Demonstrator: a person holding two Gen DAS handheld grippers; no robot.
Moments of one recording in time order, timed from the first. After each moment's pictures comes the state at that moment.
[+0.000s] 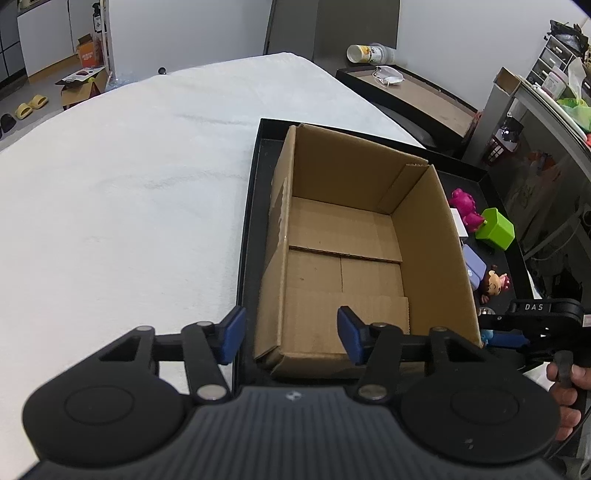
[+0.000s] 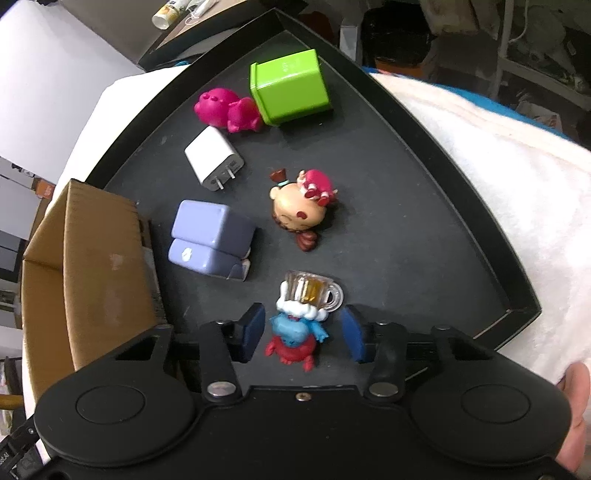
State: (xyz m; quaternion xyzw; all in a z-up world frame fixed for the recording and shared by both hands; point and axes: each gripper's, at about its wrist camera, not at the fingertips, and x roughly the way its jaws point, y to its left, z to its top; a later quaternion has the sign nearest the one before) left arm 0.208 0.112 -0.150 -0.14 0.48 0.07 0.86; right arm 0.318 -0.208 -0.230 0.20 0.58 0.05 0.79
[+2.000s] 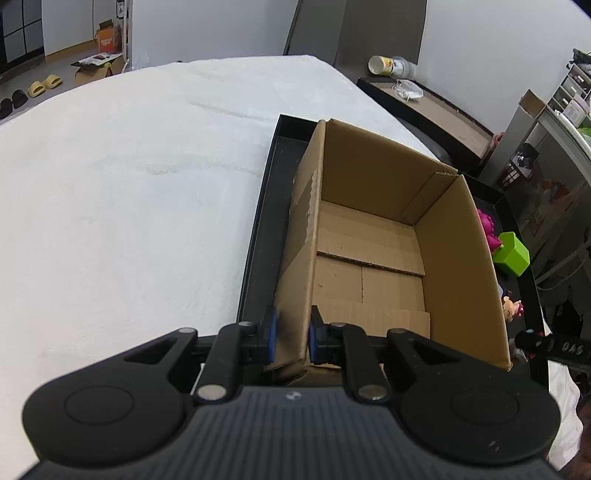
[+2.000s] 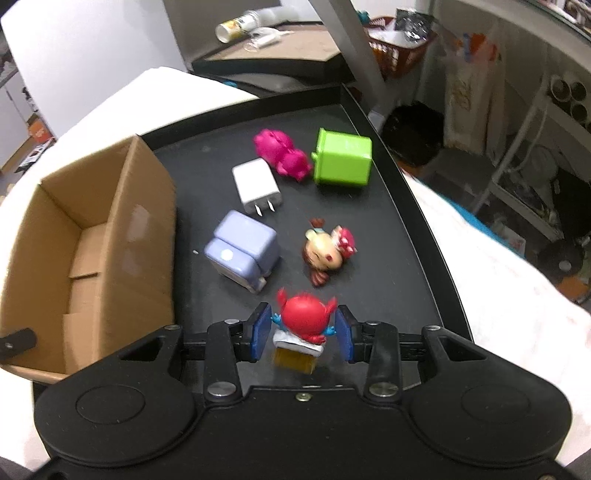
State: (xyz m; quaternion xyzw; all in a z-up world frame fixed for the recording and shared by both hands) left arm 0.205 0.127 -0.178 -0.19 0.45 0.09 0.87; right arm 0.287 -0.158 -0.169 0.01 0.50 0.06 0.86
